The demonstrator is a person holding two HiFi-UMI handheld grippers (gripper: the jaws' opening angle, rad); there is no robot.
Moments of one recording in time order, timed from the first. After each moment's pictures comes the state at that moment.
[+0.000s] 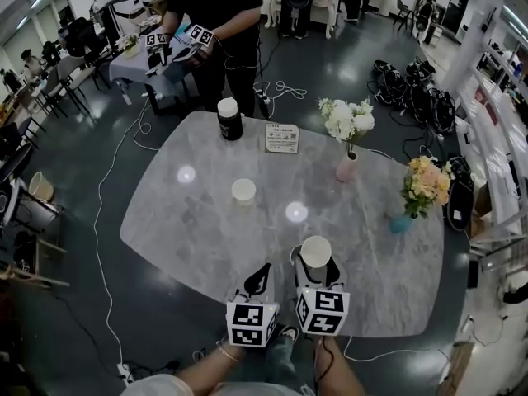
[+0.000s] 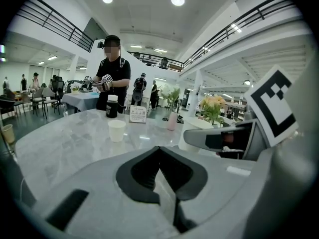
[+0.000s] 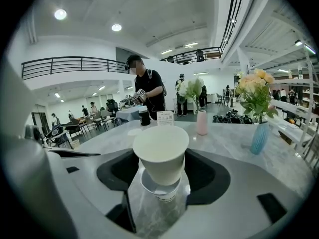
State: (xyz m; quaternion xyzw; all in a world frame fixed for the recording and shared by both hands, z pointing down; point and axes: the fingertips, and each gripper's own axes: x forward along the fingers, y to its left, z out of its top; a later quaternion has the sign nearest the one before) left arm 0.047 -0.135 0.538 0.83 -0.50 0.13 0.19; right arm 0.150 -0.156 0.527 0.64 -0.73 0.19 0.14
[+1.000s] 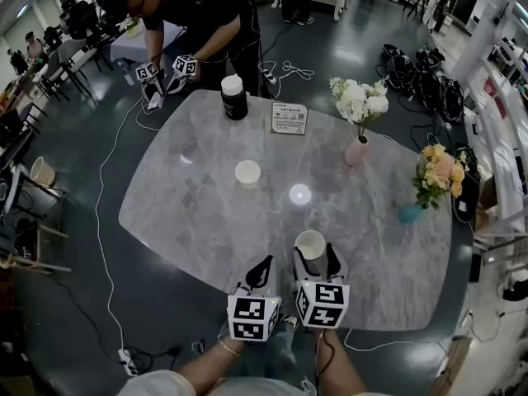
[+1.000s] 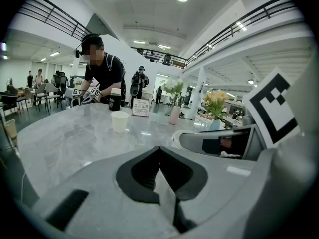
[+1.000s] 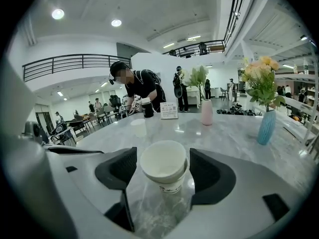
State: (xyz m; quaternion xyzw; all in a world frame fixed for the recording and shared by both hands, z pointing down) left arm 0.041 -0.128 0.562 0.82 -0.51 0.14 0.22; right arm 0.138 -0.151 0.560 0.61 -0.74 0.21 0.16
